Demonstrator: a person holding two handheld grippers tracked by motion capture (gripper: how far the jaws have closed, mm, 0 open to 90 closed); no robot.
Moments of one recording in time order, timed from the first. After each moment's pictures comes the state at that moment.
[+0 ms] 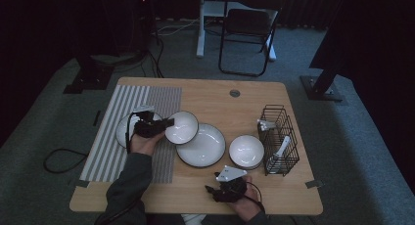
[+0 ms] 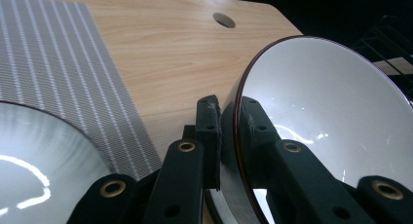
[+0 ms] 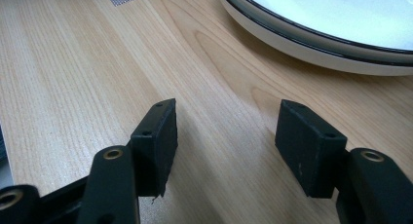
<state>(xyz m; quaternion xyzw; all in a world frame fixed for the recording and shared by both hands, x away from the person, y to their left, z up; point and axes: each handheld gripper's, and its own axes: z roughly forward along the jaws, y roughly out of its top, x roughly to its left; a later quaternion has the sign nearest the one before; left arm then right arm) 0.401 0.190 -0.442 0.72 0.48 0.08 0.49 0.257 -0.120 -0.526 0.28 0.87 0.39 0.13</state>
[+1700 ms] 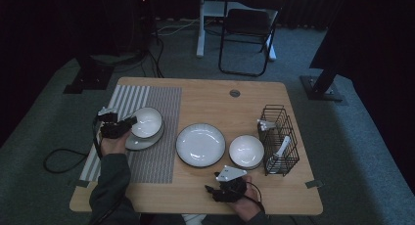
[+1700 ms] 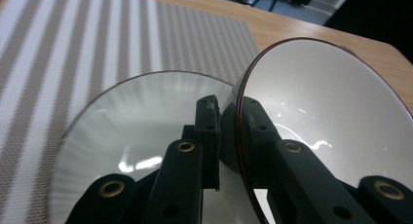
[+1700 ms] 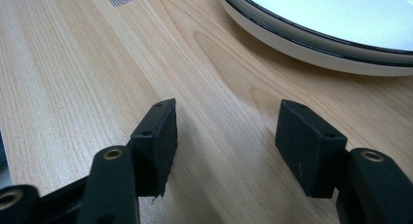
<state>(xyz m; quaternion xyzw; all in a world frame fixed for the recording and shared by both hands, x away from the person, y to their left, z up) 0.399 0.291 -0.461 0.63 0.61 0.18 0.44 0.257 -0.119 -0.526 0.28 0.87 0.39 0.13</state>
